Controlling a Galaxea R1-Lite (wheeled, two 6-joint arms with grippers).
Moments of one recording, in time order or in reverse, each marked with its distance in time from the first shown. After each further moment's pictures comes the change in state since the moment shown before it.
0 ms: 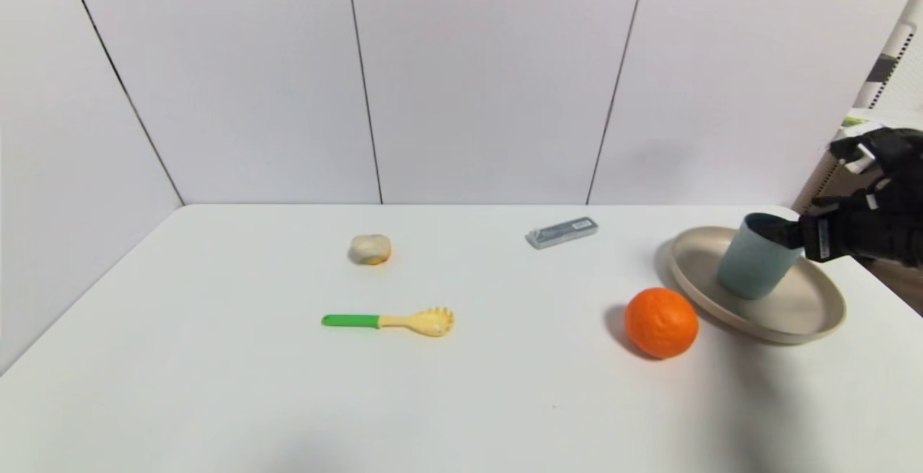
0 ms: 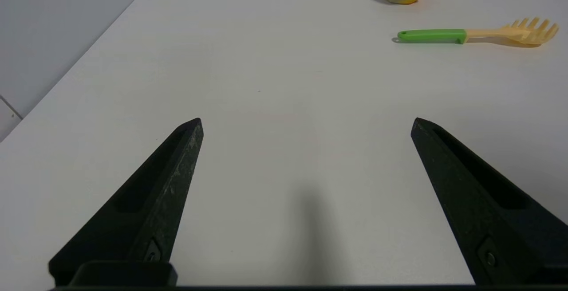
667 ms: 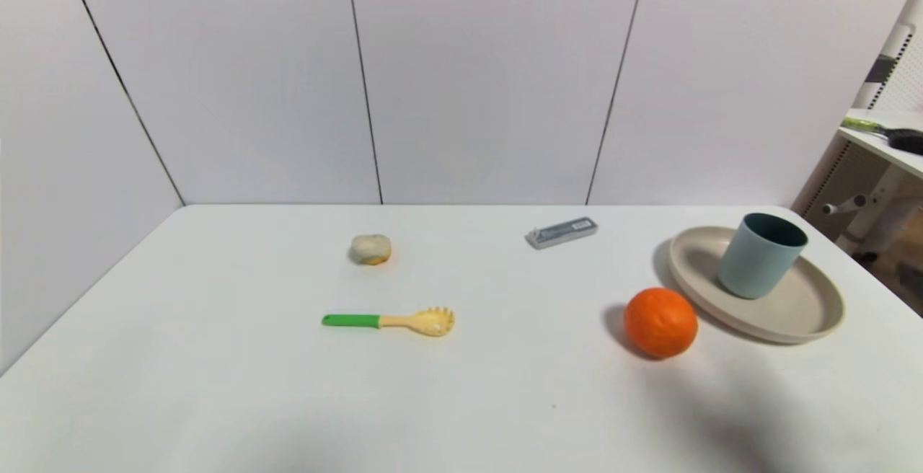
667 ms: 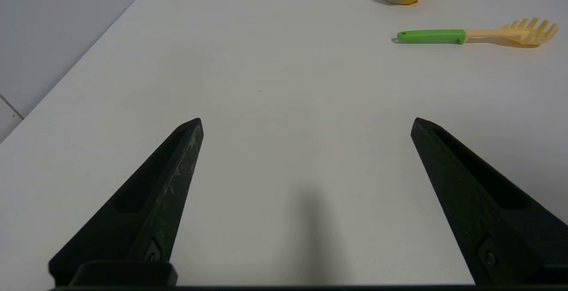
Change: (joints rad) left arm 0.000 0.000 0.000 0.000 0.000 0.000; right arm 0.063 -0.844 0.396 0.127 0.032 0.034
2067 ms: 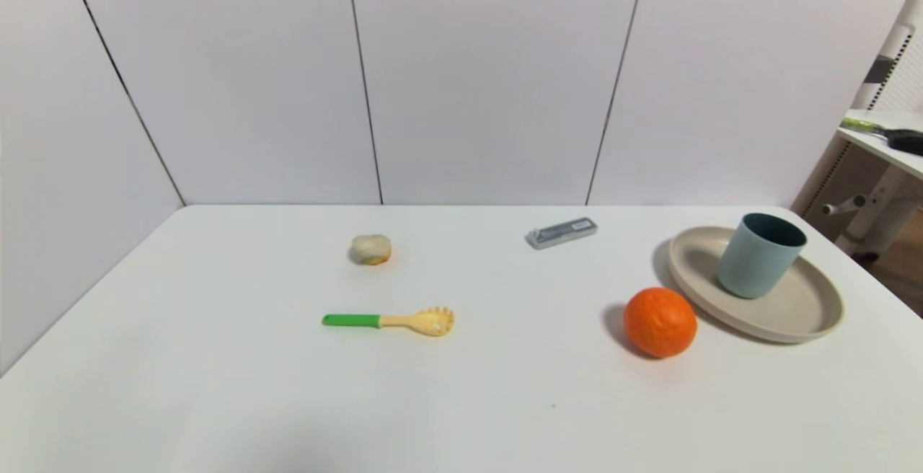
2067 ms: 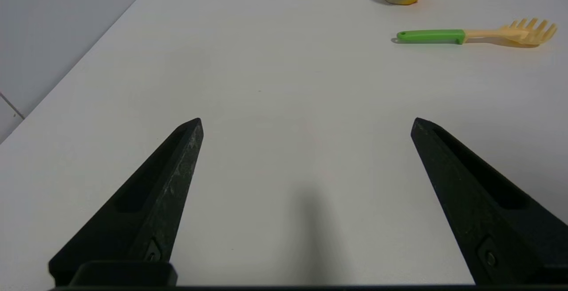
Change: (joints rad) left arm 0.000 0.000 0.000 0.000 0.000 0.000; right arm 0.152 -0.717 0.440 0.251 -0.241 0.258
